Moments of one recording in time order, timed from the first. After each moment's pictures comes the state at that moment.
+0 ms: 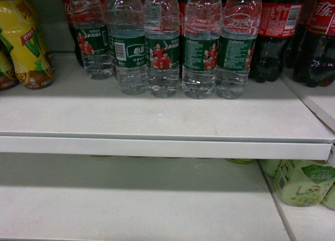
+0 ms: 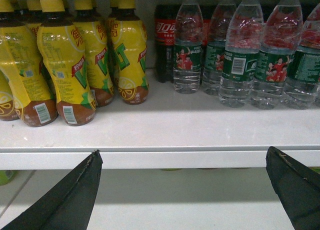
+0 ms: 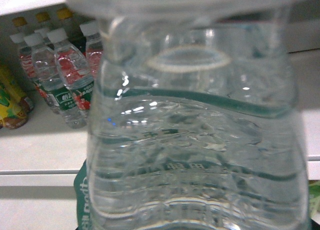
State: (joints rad) left arm 0.00 0.01 0.01 0.00 0.00 0.00; right arm 0.13 0.43 0.32 0.03 -0.02 0.21
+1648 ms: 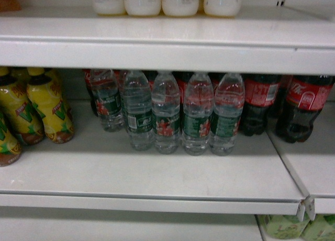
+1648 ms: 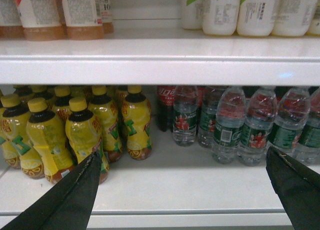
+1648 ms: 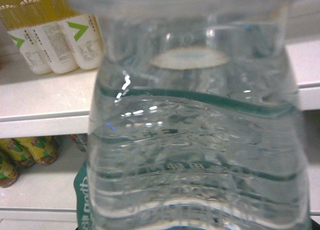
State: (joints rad) left arm 0.00 0.01 0.01 0.00 0.00 0.00; right arm 0.13 0.43 0.32 0.02 -0.01 0.21
